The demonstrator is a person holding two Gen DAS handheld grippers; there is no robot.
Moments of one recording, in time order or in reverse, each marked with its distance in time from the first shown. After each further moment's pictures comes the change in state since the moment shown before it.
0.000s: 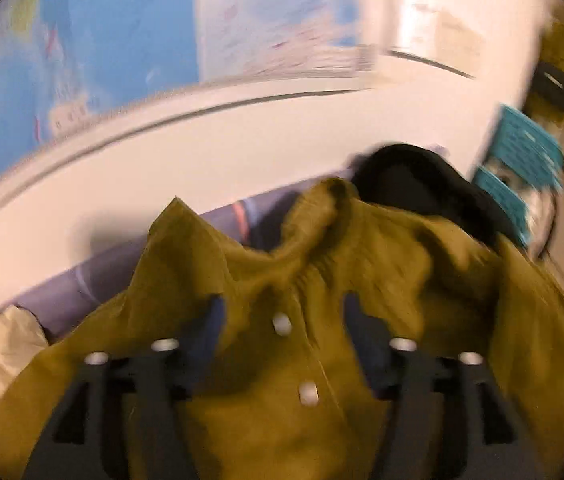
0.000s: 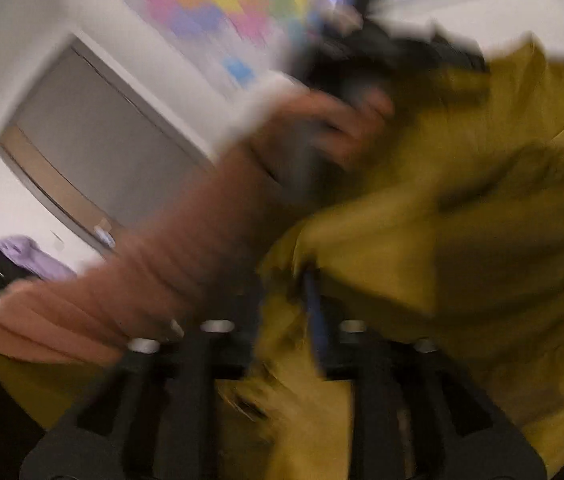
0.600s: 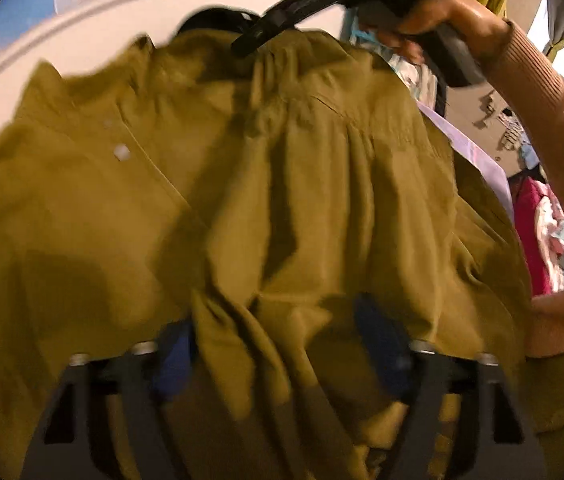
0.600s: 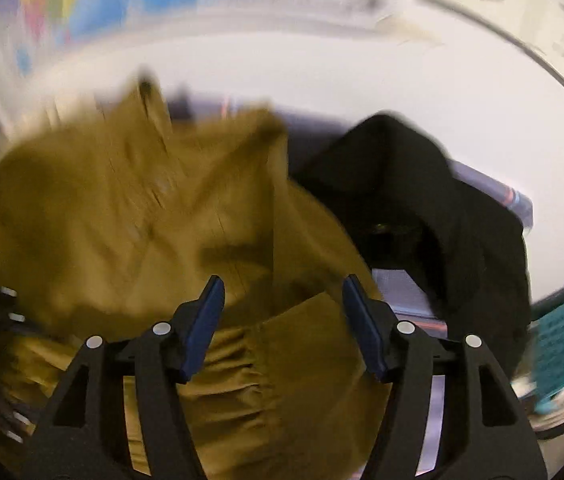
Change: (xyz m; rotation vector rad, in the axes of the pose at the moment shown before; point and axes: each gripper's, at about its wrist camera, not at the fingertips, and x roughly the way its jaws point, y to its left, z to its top) left arm -0.046 -0.074 -0.146 0.233 0.250 -0.331; right arm -0.034 -0.123 0.118 -0.083 0.151 -0.837
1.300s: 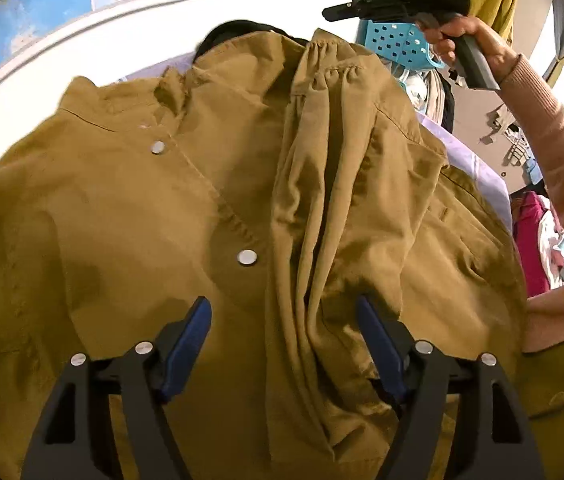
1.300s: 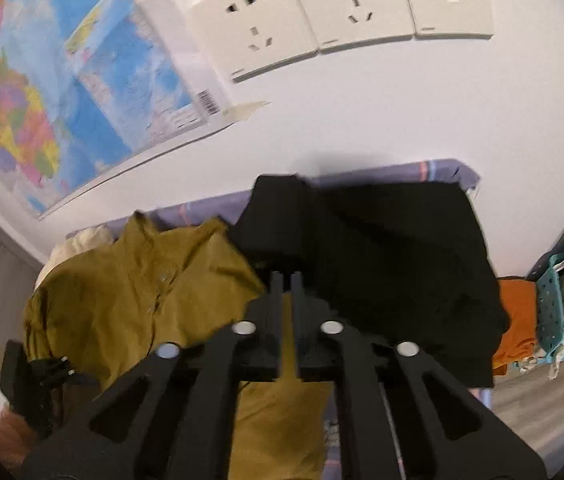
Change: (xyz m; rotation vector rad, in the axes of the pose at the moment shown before) left arm -0.022 0.016 -0.002 -0.031 -0.049 0.027; right arm -0.065 -0.119 -0.045 0.438 -0.258 0.241
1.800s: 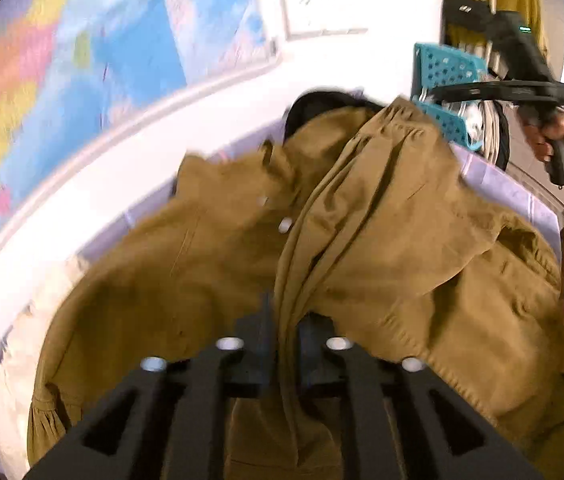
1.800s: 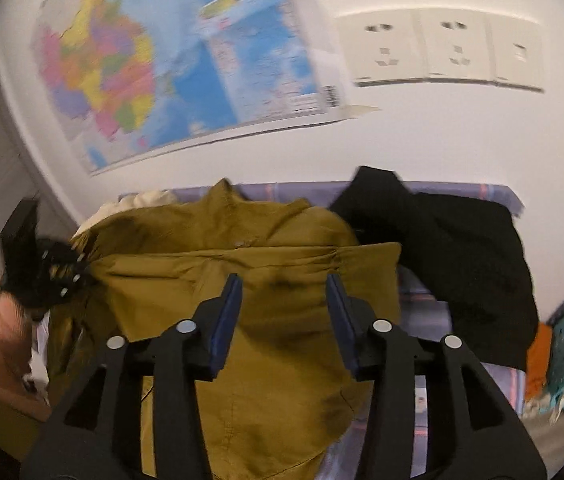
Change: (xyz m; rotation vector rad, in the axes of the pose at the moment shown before) left arm -0.061 0.051 0.030 0.008 -0.080 0.277; right arm -0.039 0.056 -0.055 -0.237 -0.075 0.134
